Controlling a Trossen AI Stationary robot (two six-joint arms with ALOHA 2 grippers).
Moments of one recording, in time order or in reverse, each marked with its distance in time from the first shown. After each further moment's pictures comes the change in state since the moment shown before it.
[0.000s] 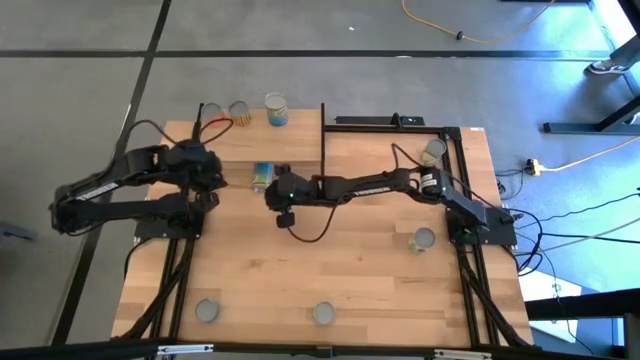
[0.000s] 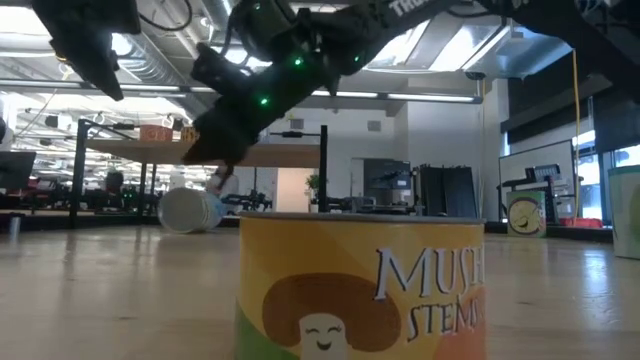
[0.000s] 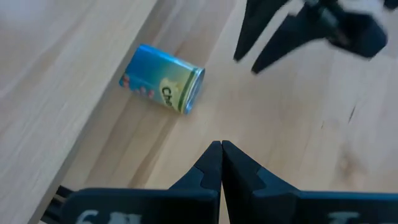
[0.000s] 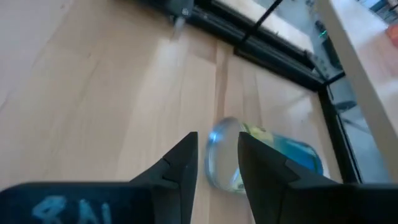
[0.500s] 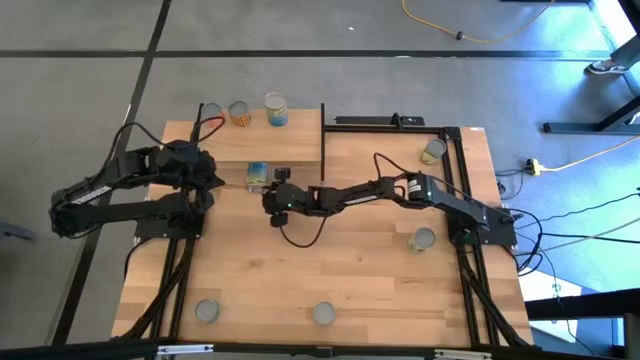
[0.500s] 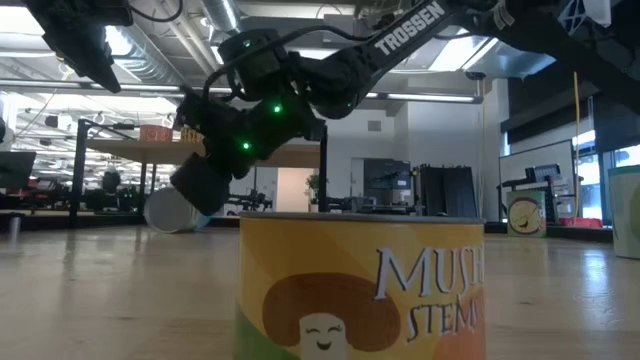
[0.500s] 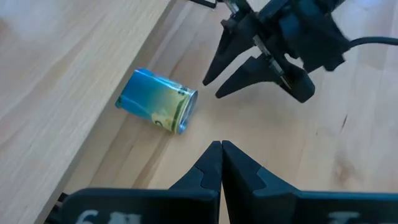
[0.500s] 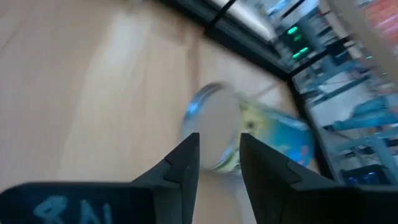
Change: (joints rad) left arm 0.000 -0.056 0.000 0.001 0.001 0.001; right arm 0.014 0.140 0.000 0.247 0.211 -0.059
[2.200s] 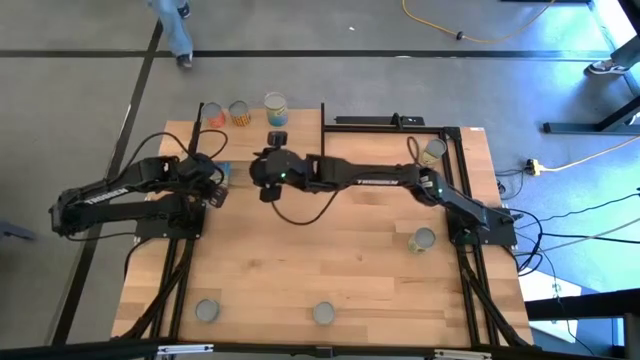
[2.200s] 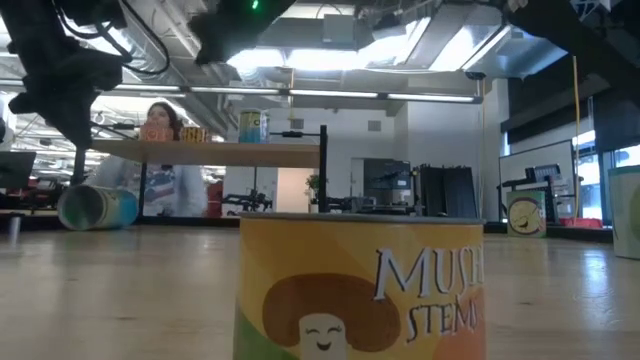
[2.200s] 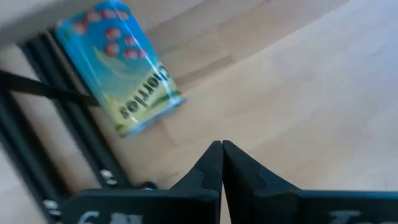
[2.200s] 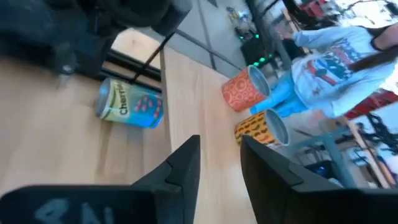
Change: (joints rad) left arm 0.000 0.013 -0.198 -0.054 -0.142 -0.622; right arm -0.001 -0.109 0.537 -0.627 0.080 -0.042
